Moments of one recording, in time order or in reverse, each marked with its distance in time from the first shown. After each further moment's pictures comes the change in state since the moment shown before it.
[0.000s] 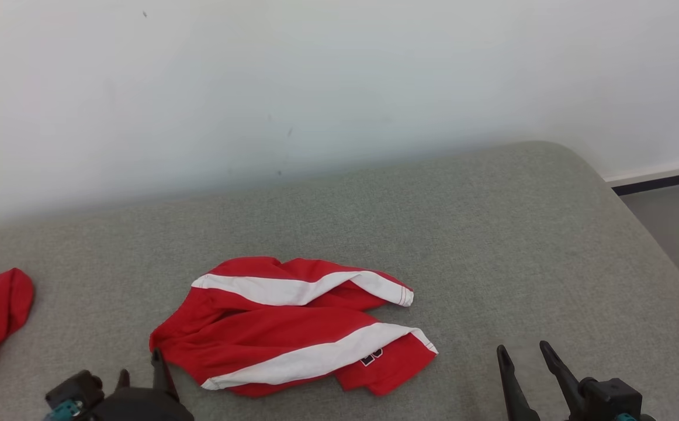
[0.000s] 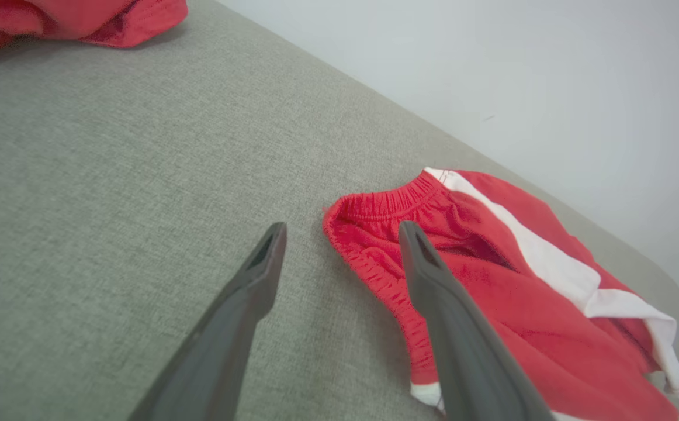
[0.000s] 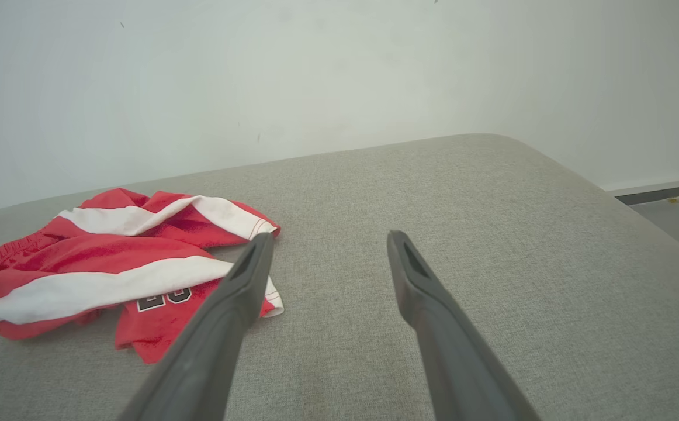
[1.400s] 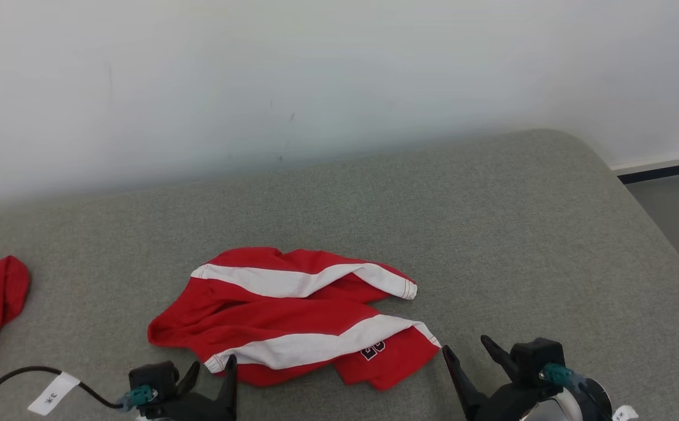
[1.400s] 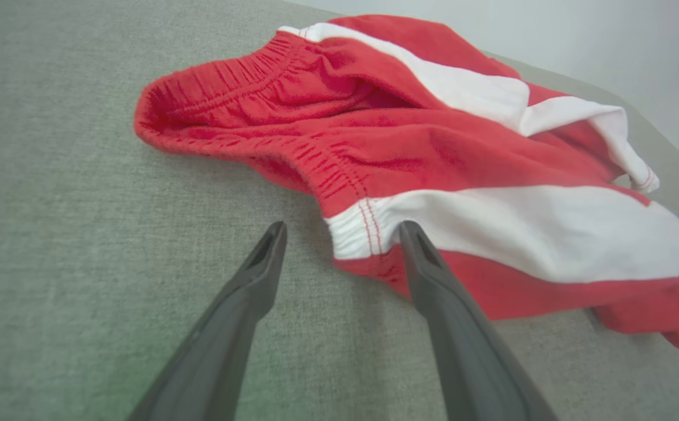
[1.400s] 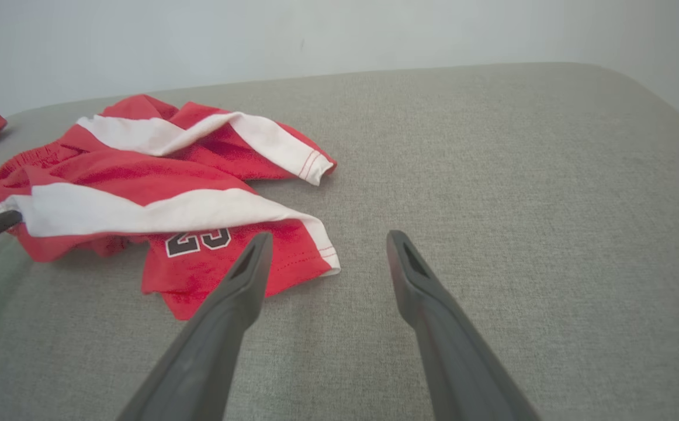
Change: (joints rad) left arm -0.073 -0.024 -0.243 0.191 0.181 -0.214 0.016; right arm -0.165 -0.023 0.143 0.164 0.020 0.000 0.181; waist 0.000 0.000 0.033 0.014
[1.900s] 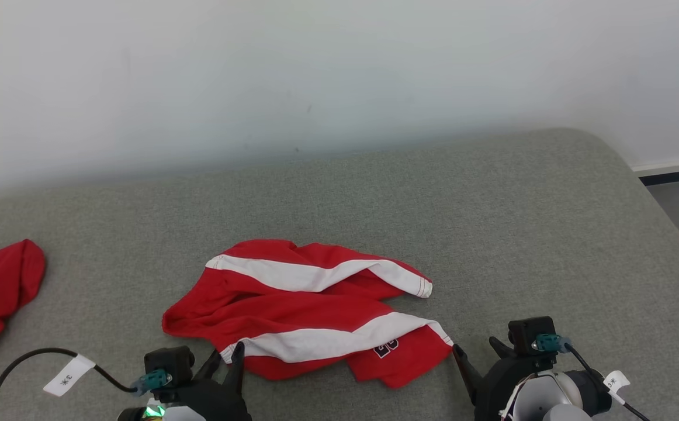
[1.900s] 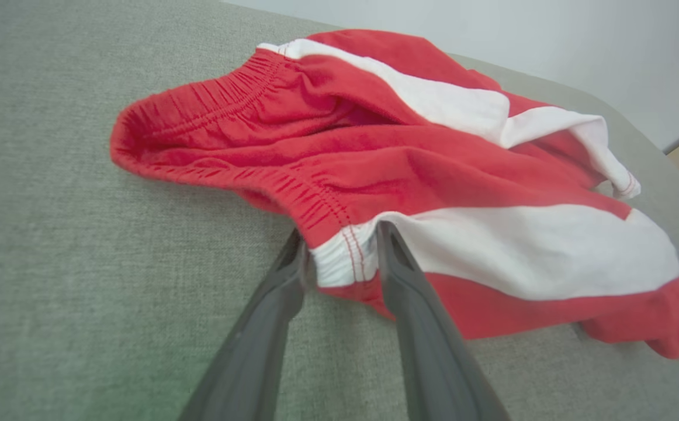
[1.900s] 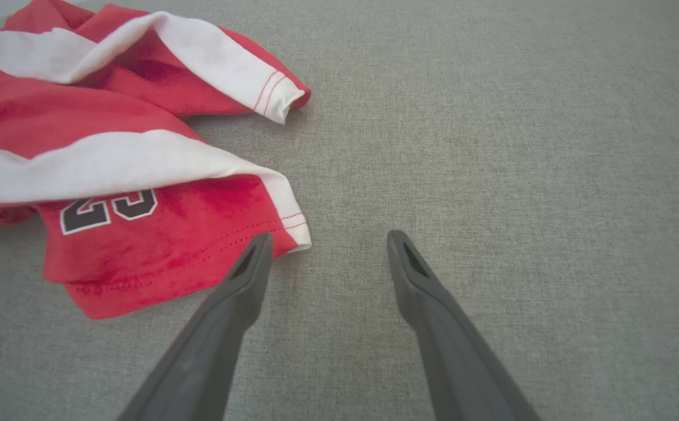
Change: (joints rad) left arm -0.051 -0.021 -0.034 0.016 0.014 -0.027 0.000; right arm -0.177 -0.007 -0.020 0.289 0.015 0.000 0.088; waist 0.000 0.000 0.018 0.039
